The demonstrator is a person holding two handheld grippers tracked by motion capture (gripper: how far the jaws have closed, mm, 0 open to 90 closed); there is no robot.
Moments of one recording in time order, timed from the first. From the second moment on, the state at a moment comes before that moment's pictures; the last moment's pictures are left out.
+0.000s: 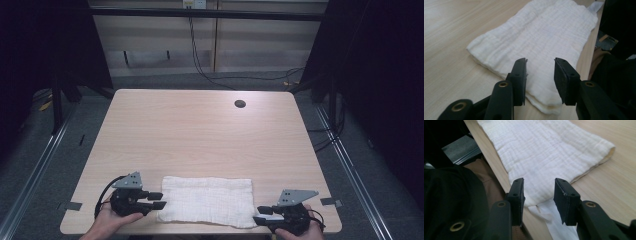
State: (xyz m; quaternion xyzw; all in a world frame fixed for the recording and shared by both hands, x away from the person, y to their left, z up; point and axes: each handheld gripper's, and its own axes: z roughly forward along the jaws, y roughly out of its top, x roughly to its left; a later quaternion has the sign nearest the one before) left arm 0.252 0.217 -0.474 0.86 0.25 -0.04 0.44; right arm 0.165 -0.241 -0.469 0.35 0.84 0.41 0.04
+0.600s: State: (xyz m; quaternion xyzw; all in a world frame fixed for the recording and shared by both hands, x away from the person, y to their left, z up) left arm 0.309 0.202 -0.468 0.84 0.29 0.00 0.45; right arm 0.205 -0.196 -0.466 0.34 0.84 0.43 0.06
